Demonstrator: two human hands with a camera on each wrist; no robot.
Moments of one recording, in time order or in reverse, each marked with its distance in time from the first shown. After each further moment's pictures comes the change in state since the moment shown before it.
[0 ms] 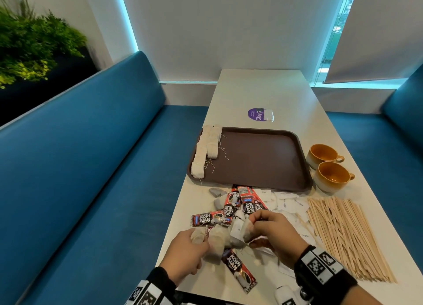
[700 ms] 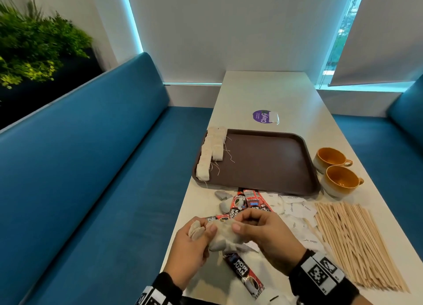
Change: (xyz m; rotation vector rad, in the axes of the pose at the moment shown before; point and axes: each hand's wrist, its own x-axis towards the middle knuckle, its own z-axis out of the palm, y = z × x) left_hand 0.002 0.004 -0.002 -0.378 0.054 0.238; right_hand -0.001 -0.009 0.031 0.111 -0.173 -0.172
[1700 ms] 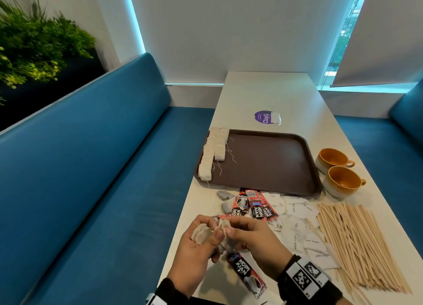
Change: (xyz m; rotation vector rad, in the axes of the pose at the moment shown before) left_hand -0.013 0.003 0.007 -0.200 -0.119 0.141; right_hand 0.003 0.016 0.021 -0.057 -0.035 0.039
